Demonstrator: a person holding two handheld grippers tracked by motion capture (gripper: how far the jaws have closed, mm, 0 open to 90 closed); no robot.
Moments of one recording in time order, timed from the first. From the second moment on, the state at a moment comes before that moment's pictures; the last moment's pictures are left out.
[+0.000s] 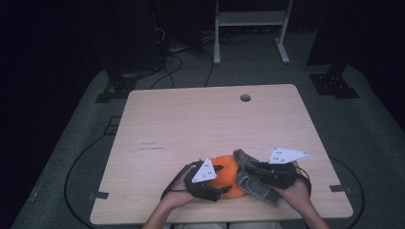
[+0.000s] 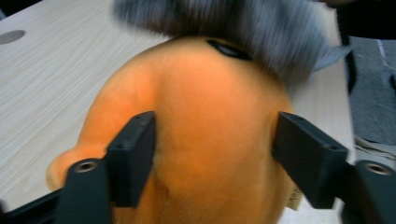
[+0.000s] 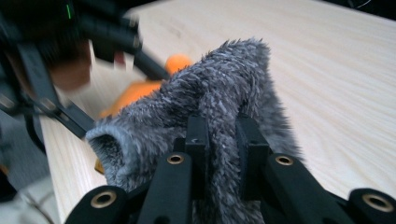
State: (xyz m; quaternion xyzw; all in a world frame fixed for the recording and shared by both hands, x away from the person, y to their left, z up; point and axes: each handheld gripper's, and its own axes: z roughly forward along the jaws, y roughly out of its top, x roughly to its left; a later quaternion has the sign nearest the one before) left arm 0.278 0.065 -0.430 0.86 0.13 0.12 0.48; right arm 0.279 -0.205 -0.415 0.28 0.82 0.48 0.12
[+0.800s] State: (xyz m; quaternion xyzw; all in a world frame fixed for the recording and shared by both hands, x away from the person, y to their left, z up) left arm 0.280 0.070 -0.439 0.87 0.14 0.12 0.46; right arm 0.292 -0.228 -0.429 0.30 0.83 0.46 0.10
